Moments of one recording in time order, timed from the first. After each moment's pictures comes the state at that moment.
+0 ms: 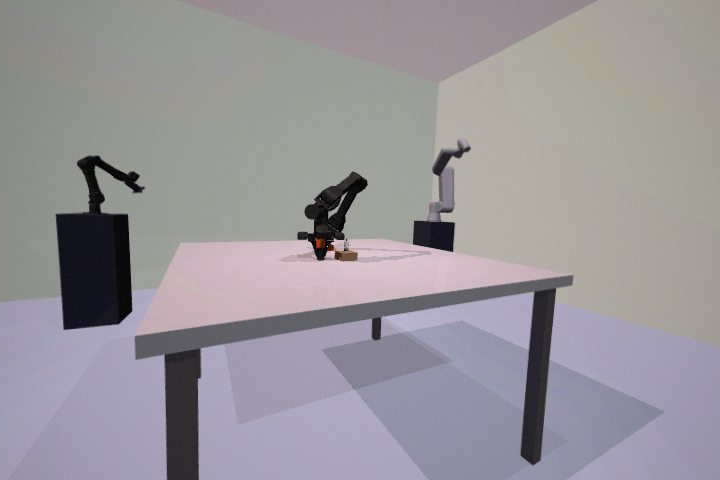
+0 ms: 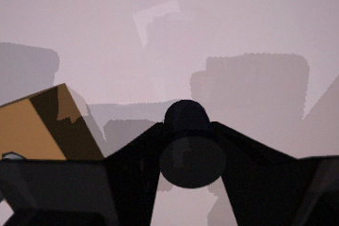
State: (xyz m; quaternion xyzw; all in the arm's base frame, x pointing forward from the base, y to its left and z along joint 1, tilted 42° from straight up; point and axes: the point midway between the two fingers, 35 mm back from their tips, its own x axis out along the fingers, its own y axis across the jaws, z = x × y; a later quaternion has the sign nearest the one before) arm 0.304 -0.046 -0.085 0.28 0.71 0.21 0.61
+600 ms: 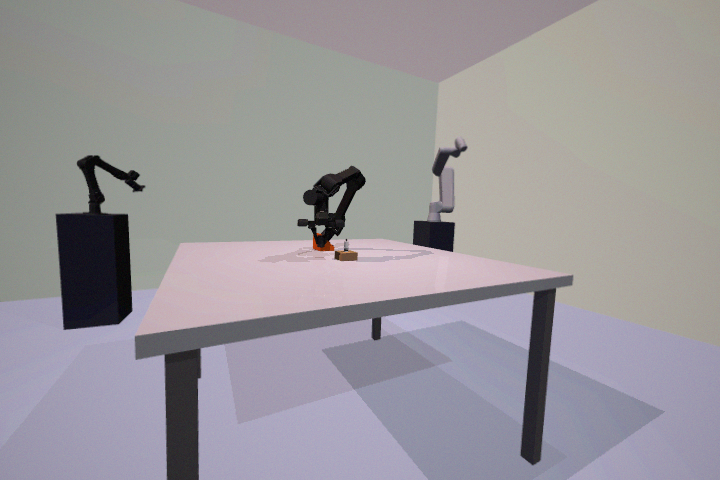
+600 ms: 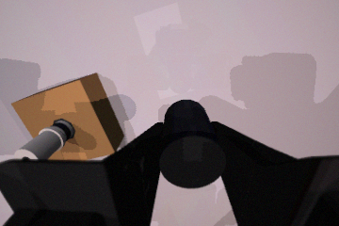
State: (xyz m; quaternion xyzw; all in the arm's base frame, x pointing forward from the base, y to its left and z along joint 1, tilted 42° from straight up) arm 0.310 -0.081 -0.046 0.28 0.71 0.21 0.62
